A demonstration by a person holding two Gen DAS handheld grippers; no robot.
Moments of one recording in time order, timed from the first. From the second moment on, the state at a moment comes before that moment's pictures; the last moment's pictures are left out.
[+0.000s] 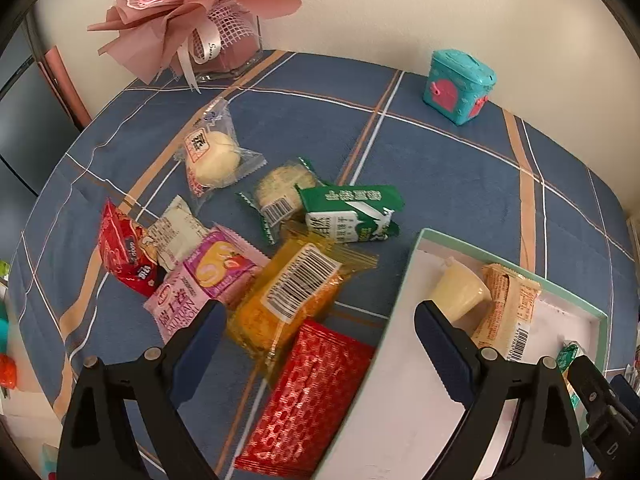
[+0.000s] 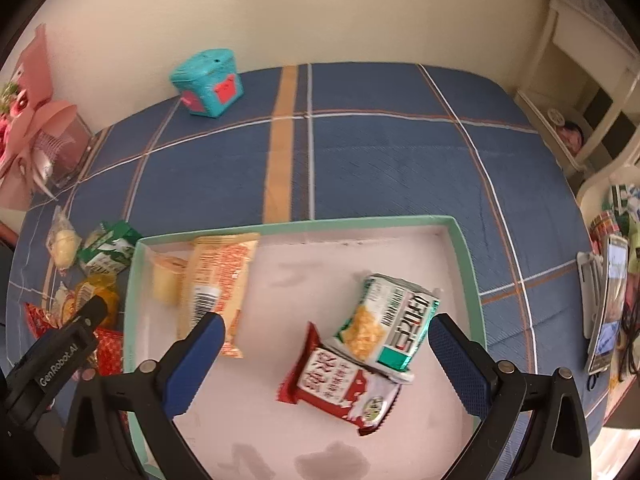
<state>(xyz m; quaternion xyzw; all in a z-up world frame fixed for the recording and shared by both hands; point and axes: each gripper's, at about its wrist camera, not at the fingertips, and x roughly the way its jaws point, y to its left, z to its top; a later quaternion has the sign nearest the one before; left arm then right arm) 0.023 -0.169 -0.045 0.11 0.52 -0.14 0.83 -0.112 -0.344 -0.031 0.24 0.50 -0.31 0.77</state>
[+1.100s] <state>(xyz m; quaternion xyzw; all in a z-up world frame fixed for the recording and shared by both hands) 0.120 -0.006 -0.032 0.05 0.54 -0.01 0.84 0.004 -0.191 -0.028 0.17 0.51 -0.18 0.82</state>
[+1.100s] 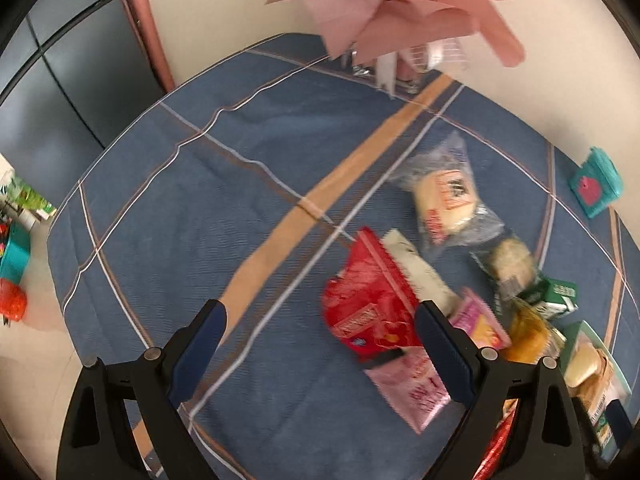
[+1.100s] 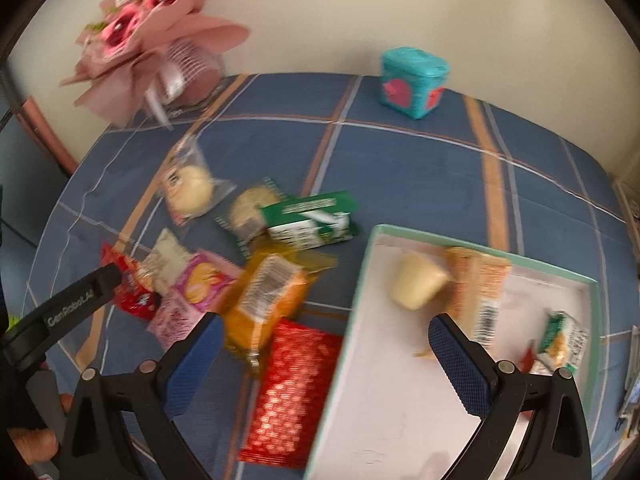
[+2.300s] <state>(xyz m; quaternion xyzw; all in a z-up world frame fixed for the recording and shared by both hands) 0.148 0.030 -0.024 -0.01 0.54 -0.10 0.84 0.034 -0.168 -0.050 0.19 0.52 -0.18 0.81</state>
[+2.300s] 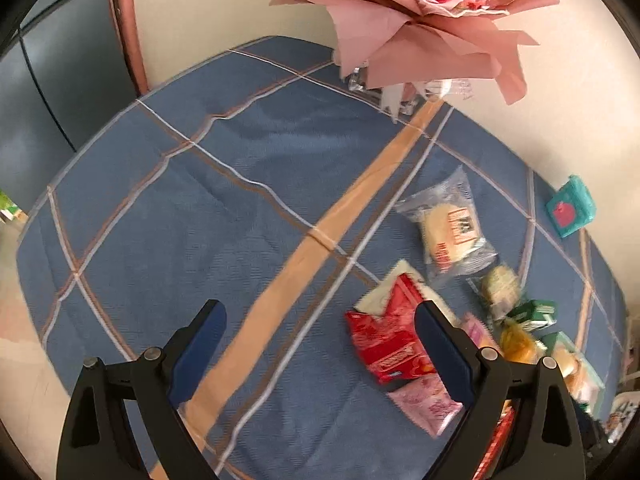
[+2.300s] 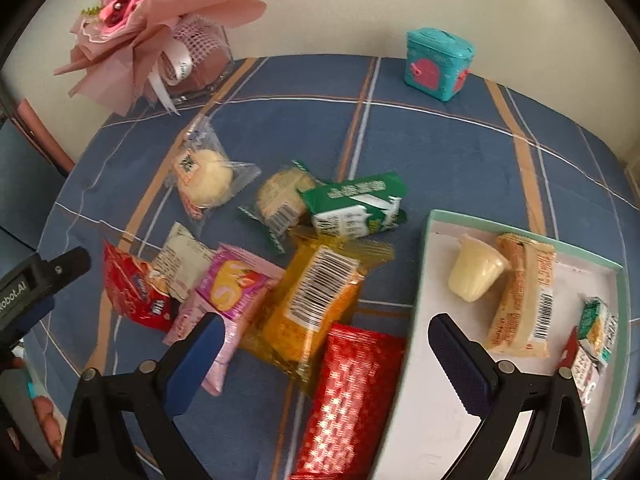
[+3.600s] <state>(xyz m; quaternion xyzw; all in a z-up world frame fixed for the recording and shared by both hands) 0.148 -0.019 -0.075 0.01 0.60 -0.13 0.79 0.045 -0.162 -0.084 0.20 0.53 -0.17 0.81</state>
